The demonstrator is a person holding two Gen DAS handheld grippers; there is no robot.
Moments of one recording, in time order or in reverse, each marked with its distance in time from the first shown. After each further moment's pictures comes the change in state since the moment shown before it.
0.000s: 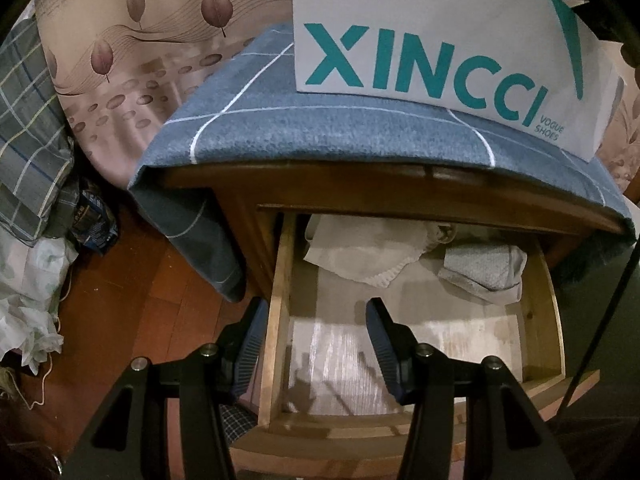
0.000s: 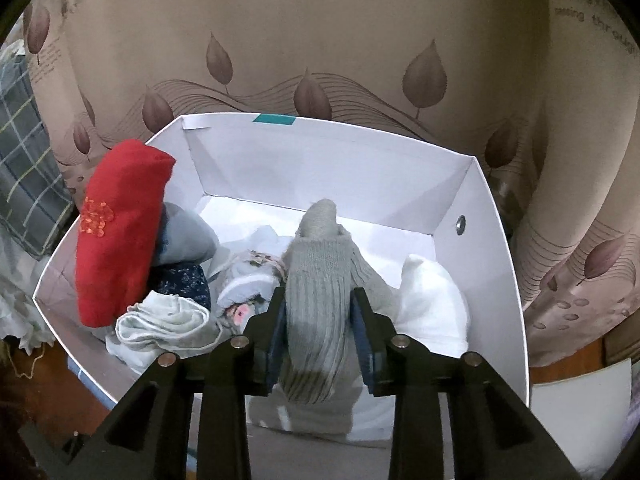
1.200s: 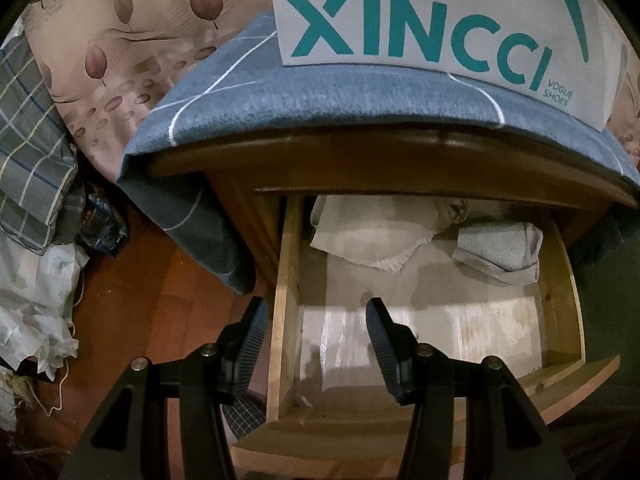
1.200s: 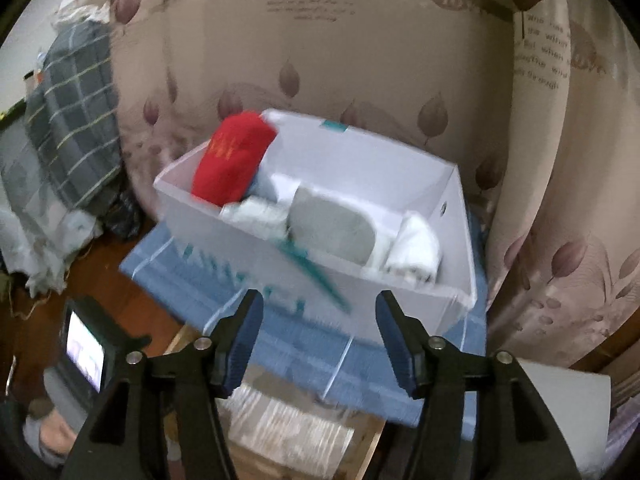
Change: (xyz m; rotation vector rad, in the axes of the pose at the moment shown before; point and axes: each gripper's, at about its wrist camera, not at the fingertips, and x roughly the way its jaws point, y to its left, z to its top) left arm 0.014 -0.009 -0.005 0.052 0.044 0.054; right arm -0.105 0.027 -0.100 -0.162 -0.080 0.062
